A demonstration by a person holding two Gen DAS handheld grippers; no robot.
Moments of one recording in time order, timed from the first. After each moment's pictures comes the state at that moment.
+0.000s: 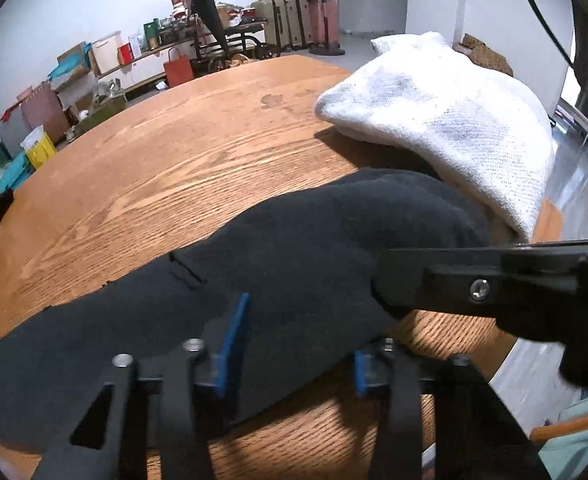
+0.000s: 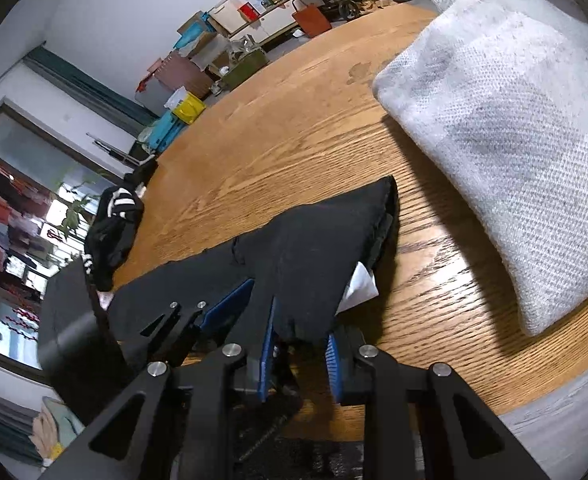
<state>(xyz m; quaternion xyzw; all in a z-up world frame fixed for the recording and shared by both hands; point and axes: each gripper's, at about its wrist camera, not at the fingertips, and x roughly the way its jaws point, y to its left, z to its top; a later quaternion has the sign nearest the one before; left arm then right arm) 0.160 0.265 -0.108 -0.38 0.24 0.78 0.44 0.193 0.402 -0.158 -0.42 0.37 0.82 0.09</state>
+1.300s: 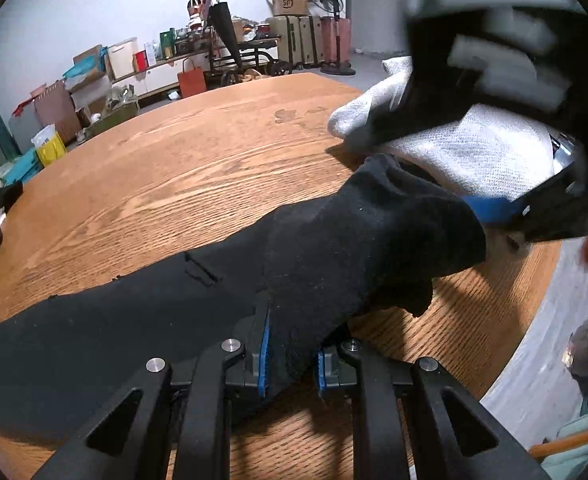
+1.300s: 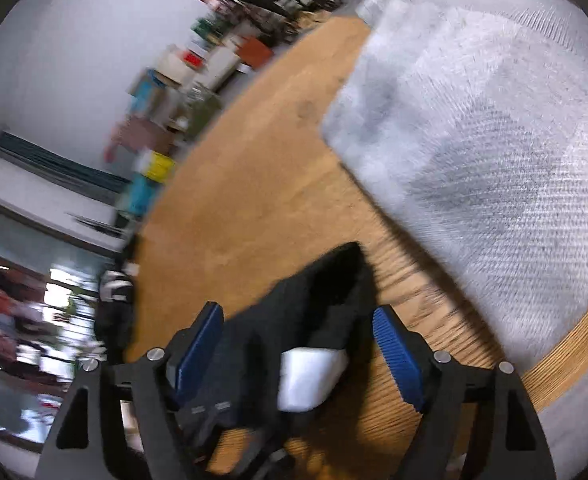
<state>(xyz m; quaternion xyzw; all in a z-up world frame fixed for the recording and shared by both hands) 0.159 0.250 -0.107 -0.36 0.21 0.80 0.44 0.180 0.453 -0.159 -0.39 0.46 0.78 0.18</state>
